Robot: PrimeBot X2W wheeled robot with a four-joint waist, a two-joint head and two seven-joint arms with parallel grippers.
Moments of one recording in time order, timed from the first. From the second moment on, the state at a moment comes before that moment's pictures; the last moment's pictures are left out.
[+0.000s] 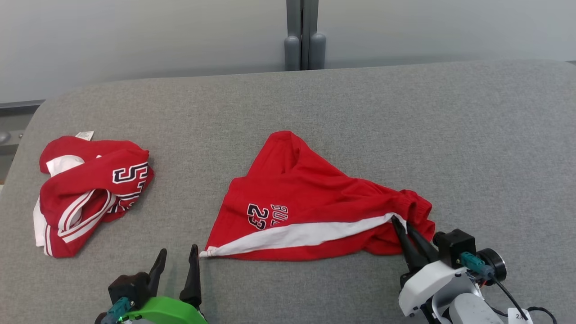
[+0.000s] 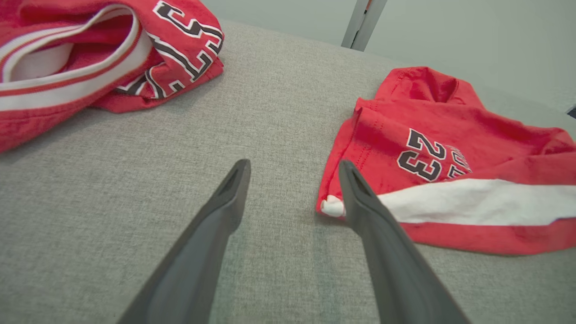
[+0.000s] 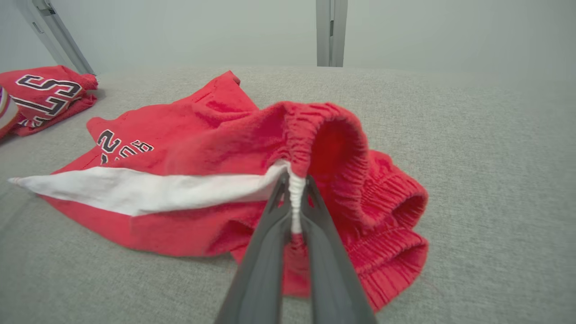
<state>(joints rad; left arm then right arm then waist) -0.06 0.07 -0.15 0.48 -0.38 -0.13 -0.26 -0.18 -0.05 0.20 0.45 0.16 0.13 -0.26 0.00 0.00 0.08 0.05</state>
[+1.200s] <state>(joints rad) -0.12 0.18 -0.41 0.45 -0.68 -0.13 -0.26 -0.20 -0.05 0.17 0.43 0.12 0.13 -0.26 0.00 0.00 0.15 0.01</state>
